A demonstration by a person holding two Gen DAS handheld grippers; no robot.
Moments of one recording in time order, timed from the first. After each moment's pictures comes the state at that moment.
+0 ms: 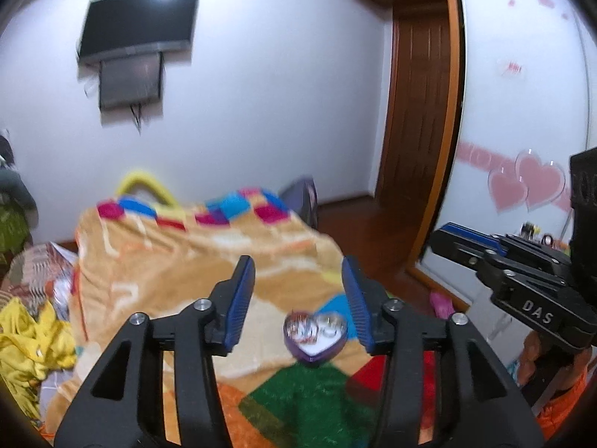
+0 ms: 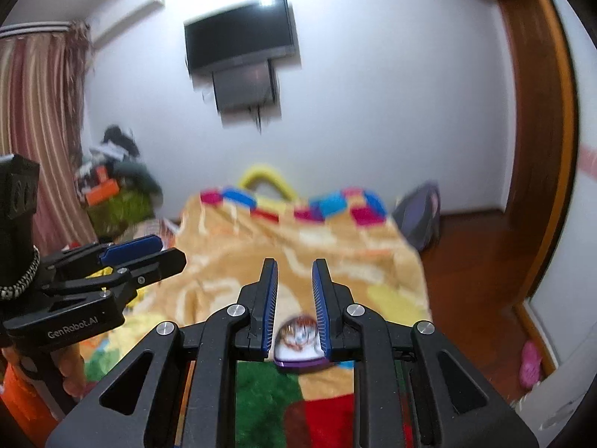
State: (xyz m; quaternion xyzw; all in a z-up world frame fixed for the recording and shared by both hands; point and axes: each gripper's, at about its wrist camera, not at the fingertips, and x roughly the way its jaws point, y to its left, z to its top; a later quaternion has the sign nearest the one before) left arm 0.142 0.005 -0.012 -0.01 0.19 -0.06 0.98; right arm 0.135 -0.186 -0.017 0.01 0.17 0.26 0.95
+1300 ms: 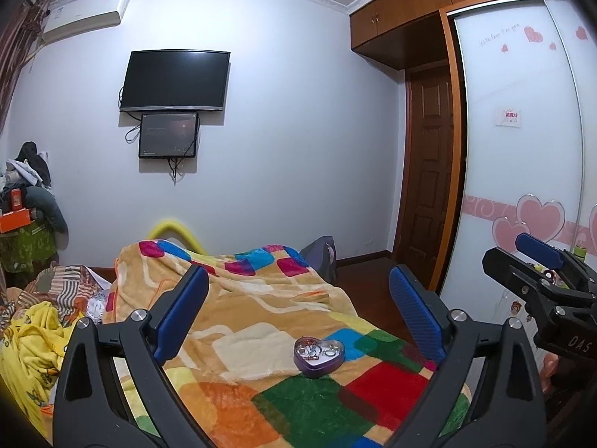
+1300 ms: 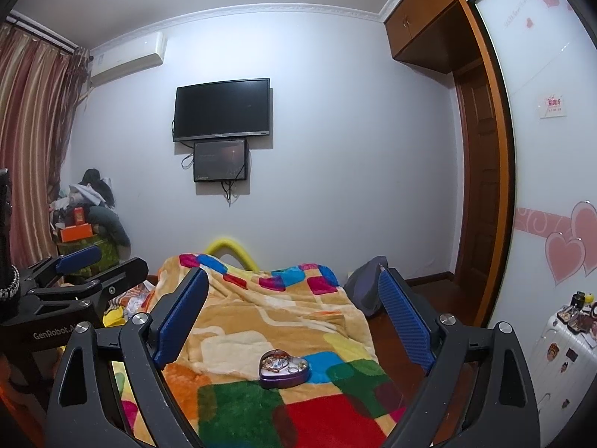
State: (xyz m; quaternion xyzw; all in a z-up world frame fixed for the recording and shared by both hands) left arm 0.034 0.000 0.015 -0.02 0.09 -0.01 1.00; right arm 0.039 -0.196 0.010 0.00 0.05 0.18 0.98
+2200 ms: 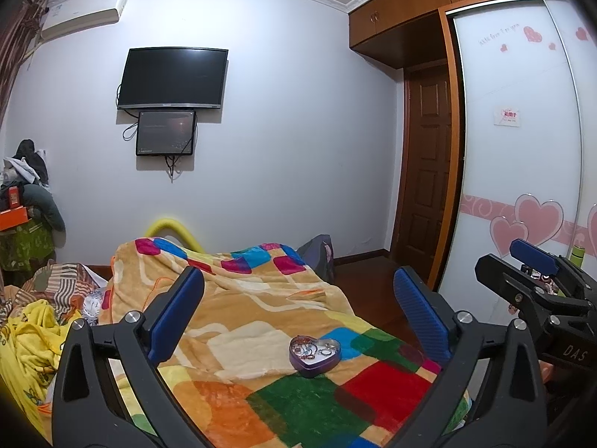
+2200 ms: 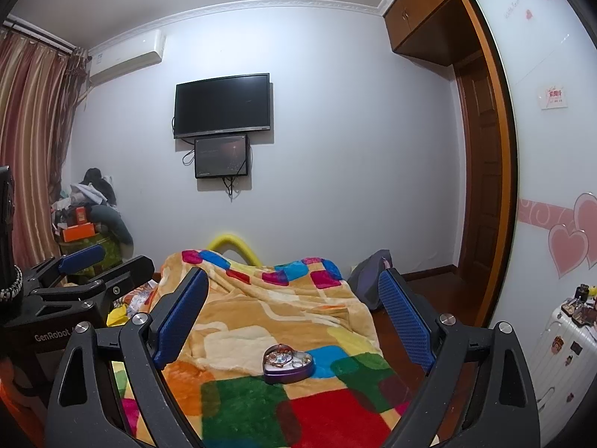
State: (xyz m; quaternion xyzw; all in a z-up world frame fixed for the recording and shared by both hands) left arm 0.037 0.002 0.012 -0.03 0.09 -0.02 1.00; right arm 0.037 -0.196 0.014 0.00 0.07 0.18 0.98
